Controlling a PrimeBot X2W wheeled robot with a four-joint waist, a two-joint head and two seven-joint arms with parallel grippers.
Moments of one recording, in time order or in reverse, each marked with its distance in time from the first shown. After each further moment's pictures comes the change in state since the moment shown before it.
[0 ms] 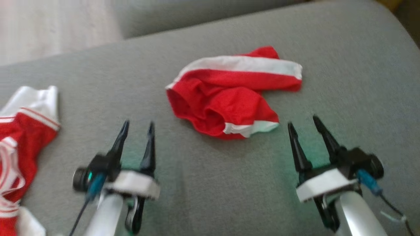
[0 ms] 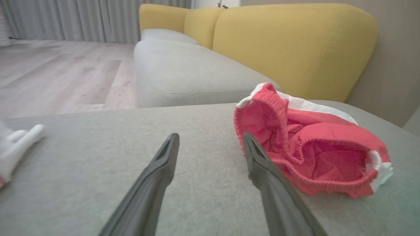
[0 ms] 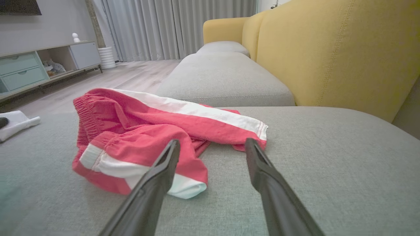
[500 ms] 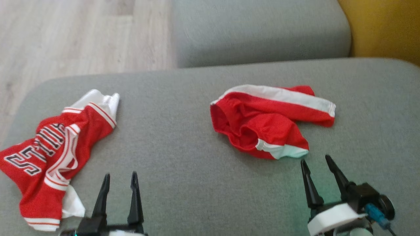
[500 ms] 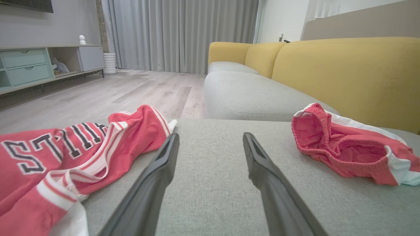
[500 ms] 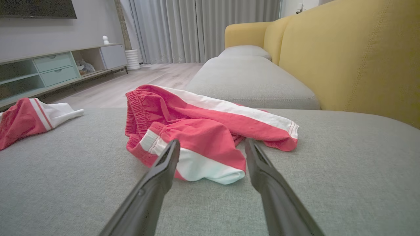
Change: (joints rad) left arm 0.414 -0.021 0.128 -0.340 0.111 0.088 0.000; right arm 0.185 0.005 -0.075 -0.008 -0.015 0.000 0.001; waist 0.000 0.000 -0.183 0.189
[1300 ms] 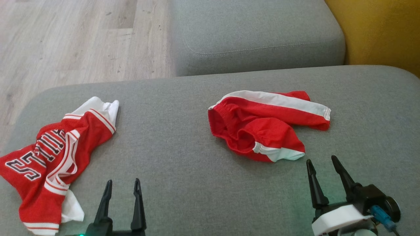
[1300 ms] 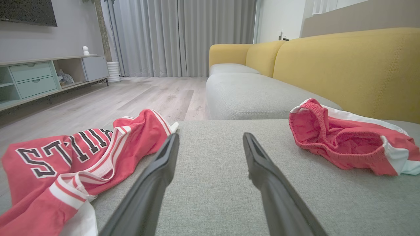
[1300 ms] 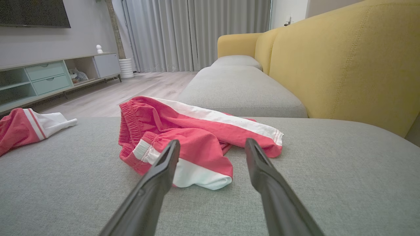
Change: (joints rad) left arm 0.049 0.000 -0.021 -0.016 0.045 0.052 0.000; right arm 0.027 0.002 -0.027 -0.024 -0.005 0.000 0.000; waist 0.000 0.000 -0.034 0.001
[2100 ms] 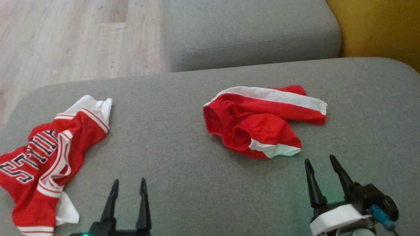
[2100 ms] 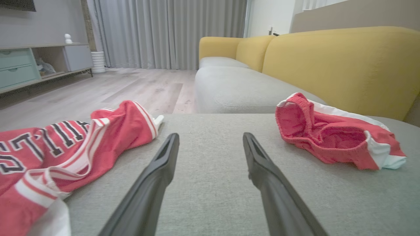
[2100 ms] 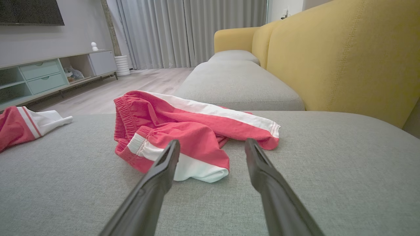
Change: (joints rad) left arm -0.005 0.000 -0.026 0.007 -0.032 -0.022 0.000; right arm -0.002 0.000 0.008 -0.001 0.009 0.000 0.000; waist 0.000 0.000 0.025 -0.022
